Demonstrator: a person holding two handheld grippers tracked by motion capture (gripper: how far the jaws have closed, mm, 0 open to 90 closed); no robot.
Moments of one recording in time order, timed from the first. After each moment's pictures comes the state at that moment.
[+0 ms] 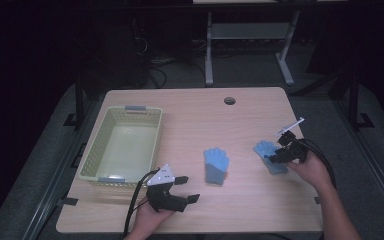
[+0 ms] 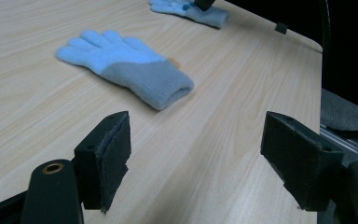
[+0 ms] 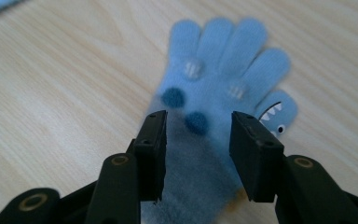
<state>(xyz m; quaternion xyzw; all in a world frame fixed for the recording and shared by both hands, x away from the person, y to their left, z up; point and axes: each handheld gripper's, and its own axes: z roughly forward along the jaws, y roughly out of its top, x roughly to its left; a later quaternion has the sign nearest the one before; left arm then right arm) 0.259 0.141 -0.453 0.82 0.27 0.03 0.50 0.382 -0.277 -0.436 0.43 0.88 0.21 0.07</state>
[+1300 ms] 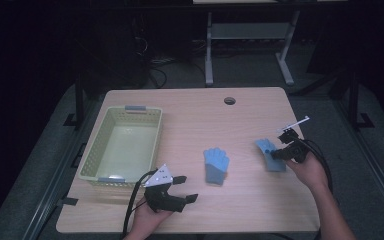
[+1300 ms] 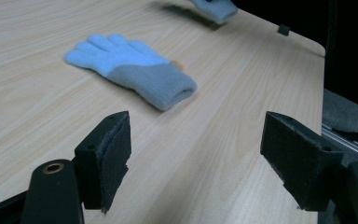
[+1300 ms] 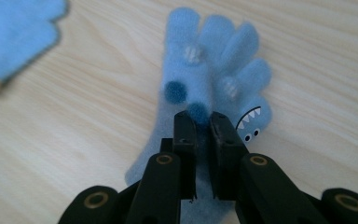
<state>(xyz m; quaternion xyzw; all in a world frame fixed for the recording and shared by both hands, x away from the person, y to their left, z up) 0.256 0.145 -0.451 0.82 0.27 0.04 0.51 0.370 -0.269 -0.418 0.51 0.83 0.23 0.07</state>
